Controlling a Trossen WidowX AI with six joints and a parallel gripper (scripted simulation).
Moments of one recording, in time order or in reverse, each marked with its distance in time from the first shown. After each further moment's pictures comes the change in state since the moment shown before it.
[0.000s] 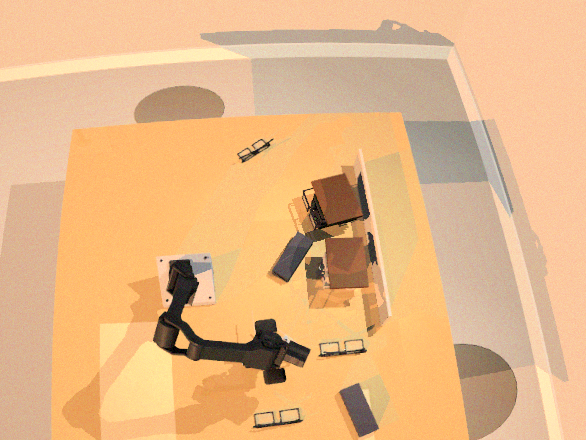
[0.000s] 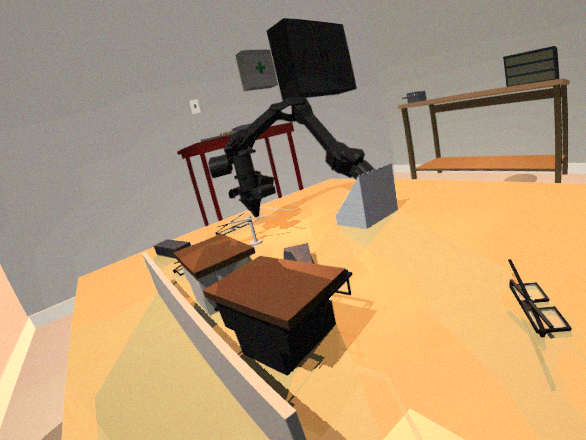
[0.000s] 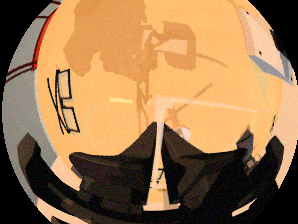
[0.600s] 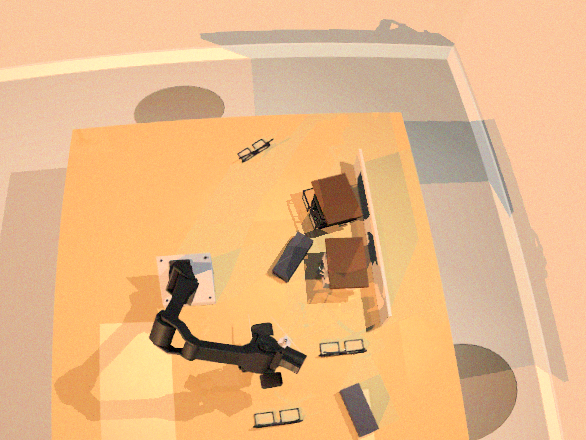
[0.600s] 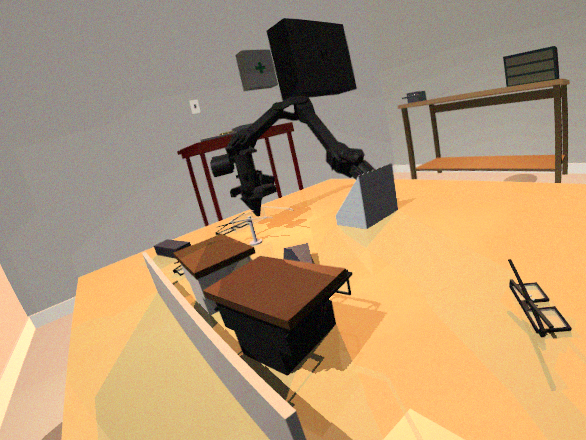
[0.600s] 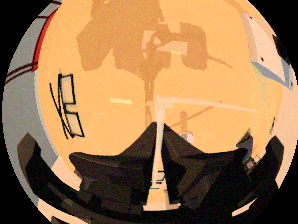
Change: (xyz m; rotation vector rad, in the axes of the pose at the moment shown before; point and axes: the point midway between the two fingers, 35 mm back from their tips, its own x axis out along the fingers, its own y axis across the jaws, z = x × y) arm 0.000 0.010 0.012 0.000 0.000 0.001
